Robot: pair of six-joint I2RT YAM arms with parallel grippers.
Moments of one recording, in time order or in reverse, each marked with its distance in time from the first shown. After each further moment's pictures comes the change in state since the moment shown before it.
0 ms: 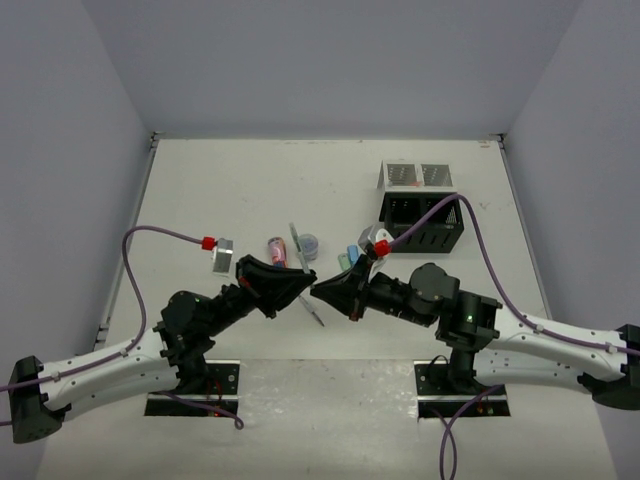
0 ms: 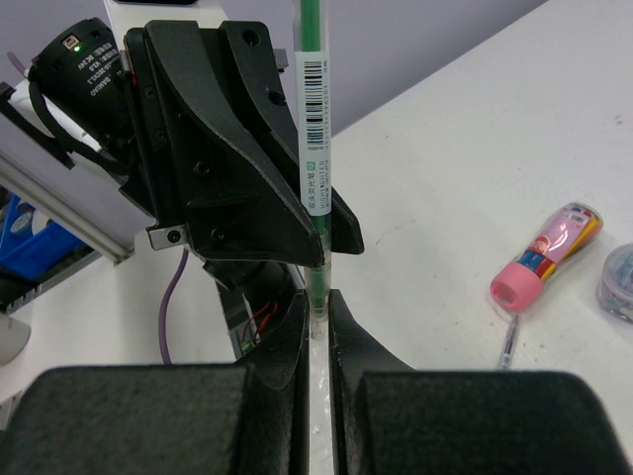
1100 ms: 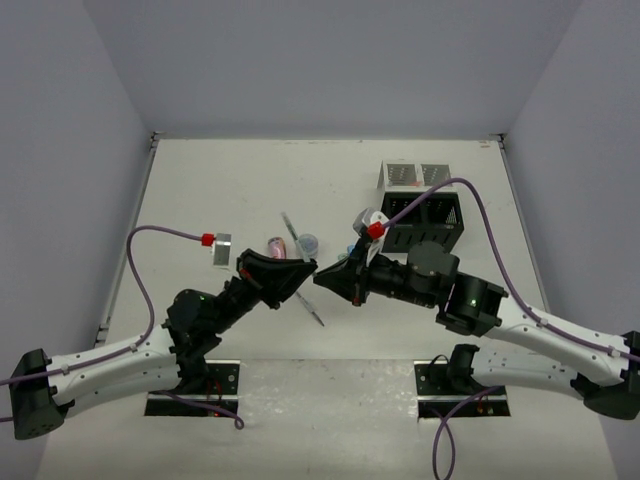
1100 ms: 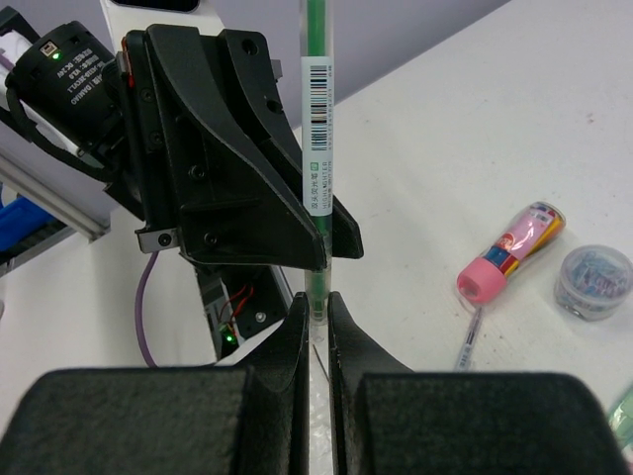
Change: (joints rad) left arm 0.006 0.080 -0.012 0.125 -0.080 -0.064; right arm -0.126 0.064 0.151 -0.165 -0.146 -0.063
